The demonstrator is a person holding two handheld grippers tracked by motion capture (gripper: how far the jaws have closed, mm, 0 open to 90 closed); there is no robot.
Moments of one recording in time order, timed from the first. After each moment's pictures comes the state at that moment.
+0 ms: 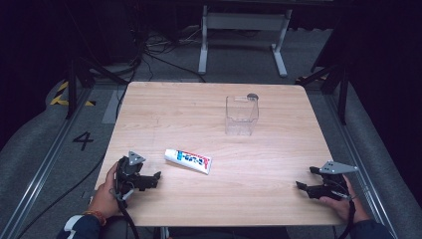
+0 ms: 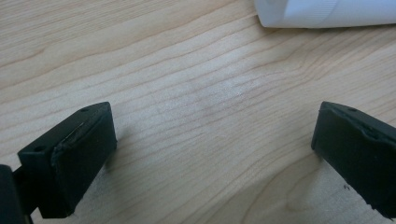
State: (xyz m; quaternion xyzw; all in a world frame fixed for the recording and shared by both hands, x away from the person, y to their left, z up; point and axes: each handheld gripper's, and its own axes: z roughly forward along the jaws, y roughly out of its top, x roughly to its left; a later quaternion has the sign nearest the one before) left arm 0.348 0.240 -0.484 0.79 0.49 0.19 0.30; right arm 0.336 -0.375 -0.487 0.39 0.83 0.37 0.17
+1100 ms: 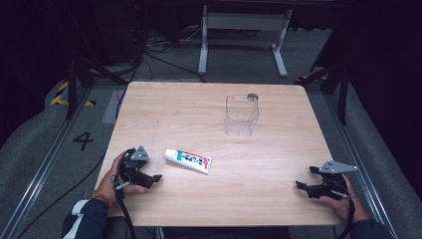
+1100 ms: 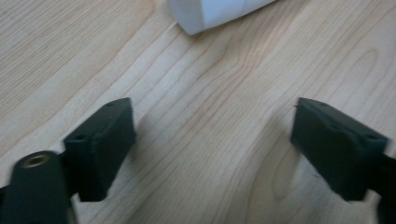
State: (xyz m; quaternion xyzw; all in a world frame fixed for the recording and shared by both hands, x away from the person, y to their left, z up) left arm 0.376 0.245 -0.470 0.90 0.32 0.10 0.30; right arm 0.338 -0.375 -0.487 0.39 0.83 0.37 0.17
